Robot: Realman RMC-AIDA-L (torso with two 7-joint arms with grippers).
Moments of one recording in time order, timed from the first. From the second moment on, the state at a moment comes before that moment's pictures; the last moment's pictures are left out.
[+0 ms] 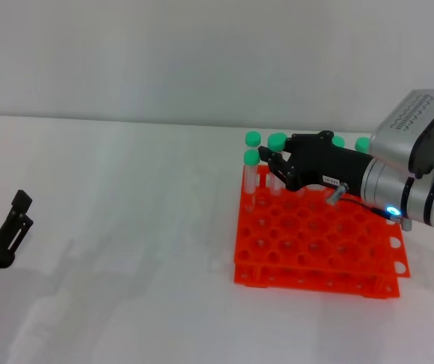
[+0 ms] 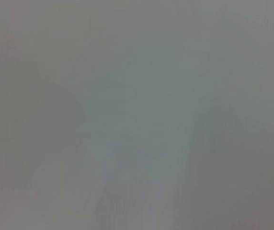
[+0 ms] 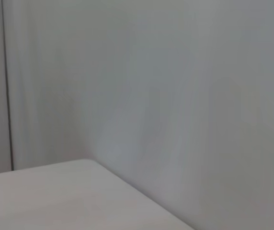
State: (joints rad) left arm -0.22 -2.08 1.12 0.06 0.46 1.55 -0.45; right arm 0.80 2.03 -1.75 -0.45 -0.70 -0.71 0.96
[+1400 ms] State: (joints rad) left arm -0.22 -2.09 1.14 0.06 0.46 1.55 -0.46; right arm 0.81 2.03 -1.97 -0.45 -0.48 -0.63 0.85
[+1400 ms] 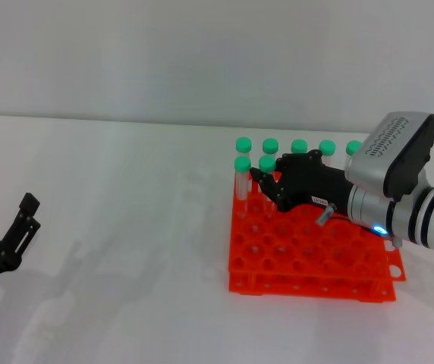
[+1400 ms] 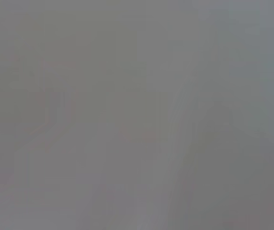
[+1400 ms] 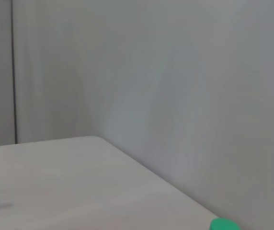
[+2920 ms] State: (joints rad) left arm -0.23 -2.08 1.13 0.06 0.46 1.55 -0.46; right arm 0.80 2.03 -2.03 -0.49 -0.48 -0.57 0.85
